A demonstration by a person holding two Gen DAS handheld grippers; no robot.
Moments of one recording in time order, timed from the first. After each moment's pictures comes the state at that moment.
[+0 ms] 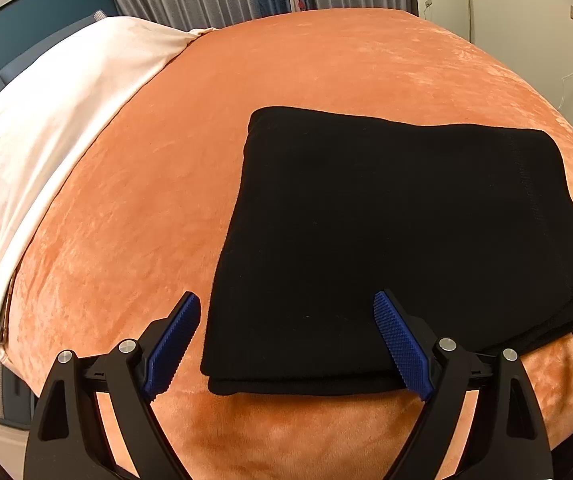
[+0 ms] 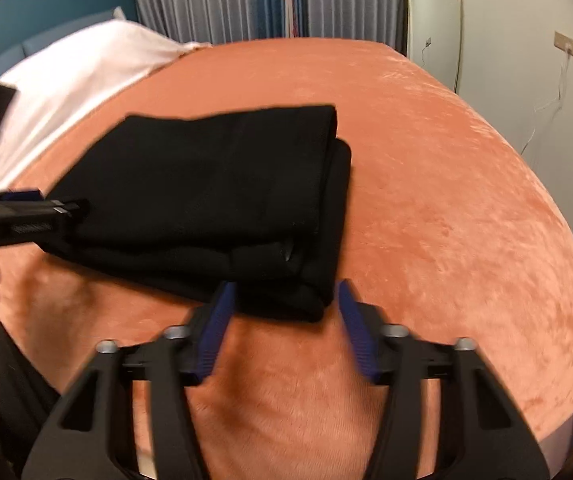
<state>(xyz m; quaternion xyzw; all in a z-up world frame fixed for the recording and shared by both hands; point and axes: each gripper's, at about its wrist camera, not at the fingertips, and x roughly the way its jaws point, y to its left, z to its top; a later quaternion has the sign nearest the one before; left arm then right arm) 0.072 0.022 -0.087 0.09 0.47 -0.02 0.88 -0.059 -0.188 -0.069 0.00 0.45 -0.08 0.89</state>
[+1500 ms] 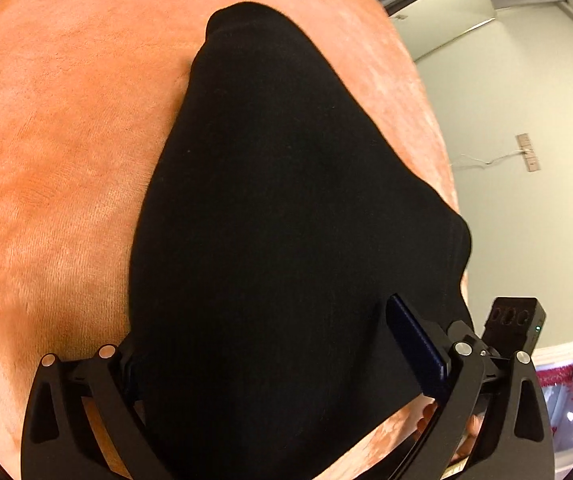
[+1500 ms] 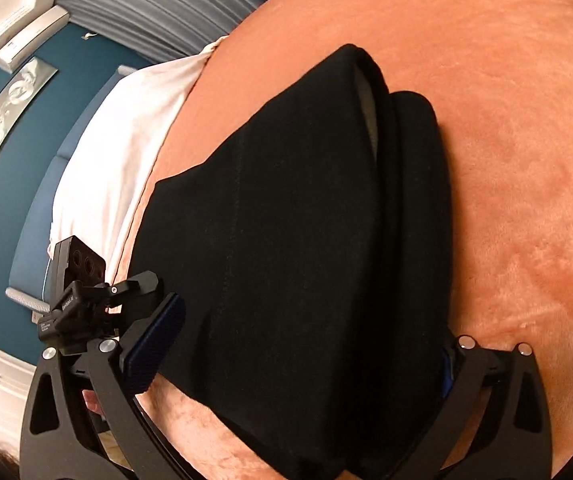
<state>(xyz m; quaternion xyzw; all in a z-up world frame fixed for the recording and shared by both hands) 0.155 0.083 -0.150 -0.27 0.58 -0.26 0.72 0.030 -0.238 -0.104 0.29 0.48 0.09 0.82</state>
